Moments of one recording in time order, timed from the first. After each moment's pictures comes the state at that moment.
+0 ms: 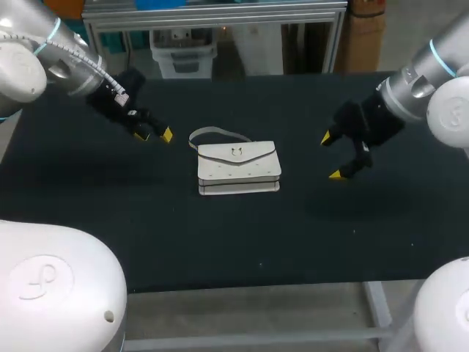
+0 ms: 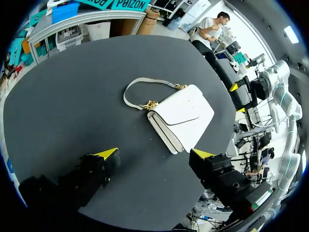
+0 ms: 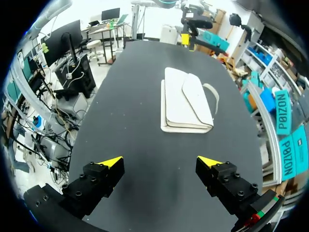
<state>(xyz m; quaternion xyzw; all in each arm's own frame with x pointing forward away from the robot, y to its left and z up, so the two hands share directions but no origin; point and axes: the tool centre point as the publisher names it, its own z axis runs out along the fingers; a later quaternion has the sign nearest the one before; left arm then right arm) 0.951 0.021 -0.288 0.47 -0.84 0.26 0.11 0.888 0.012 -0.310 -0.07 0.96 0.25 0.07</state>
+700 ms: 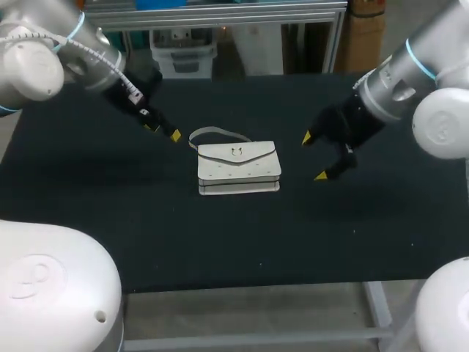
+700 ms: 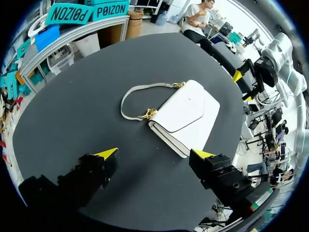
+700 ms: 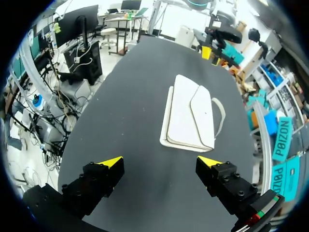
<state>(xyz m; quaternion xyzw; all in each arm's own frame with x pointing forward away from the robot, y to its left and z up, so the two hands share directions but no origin) 0.970 0.003 -0.291 0.37 -0.90 0.24 0.03 0.890 0.049 -0.310 -0.15 0.96 0.23 0.10</state>
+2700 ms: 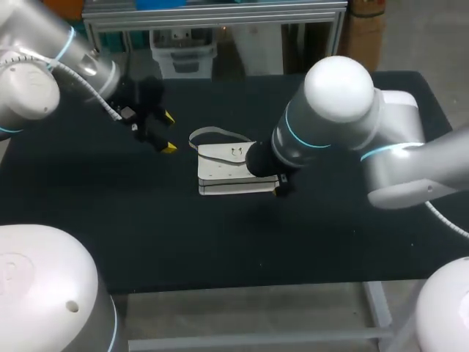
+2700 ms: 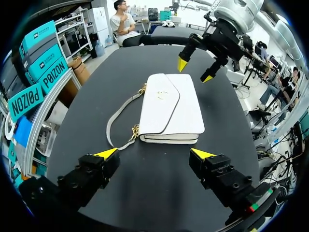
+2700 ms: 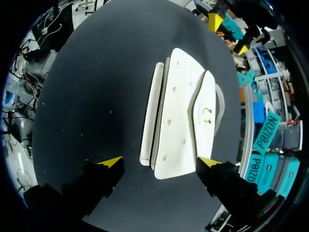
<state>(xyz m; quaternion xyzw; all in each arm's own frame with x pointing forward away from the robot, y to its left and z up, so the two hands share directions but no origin) 0.973 -0.006 -0.302 0.05 -0.95 0.30 -0.05 0.911 0.125 -0.355 -0.11 0.96 0.04 0.24</state>
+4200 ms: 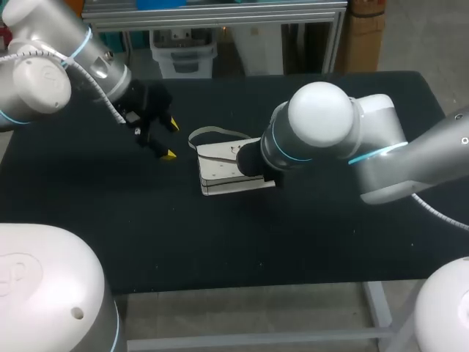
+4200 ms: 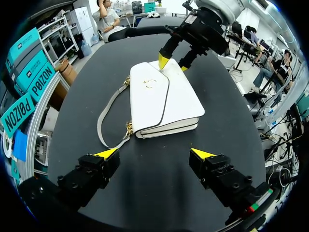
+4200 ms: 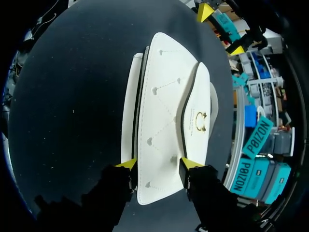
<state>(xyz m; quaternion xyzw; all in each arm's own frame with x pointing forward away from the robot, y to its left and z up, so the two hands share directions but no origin) 0.975 -0.006 -0.324 -0.01 -0.97 0.26 -0.04 0.952 0.144 -0.375 -0.13 0.95 0.03 0.29</state>
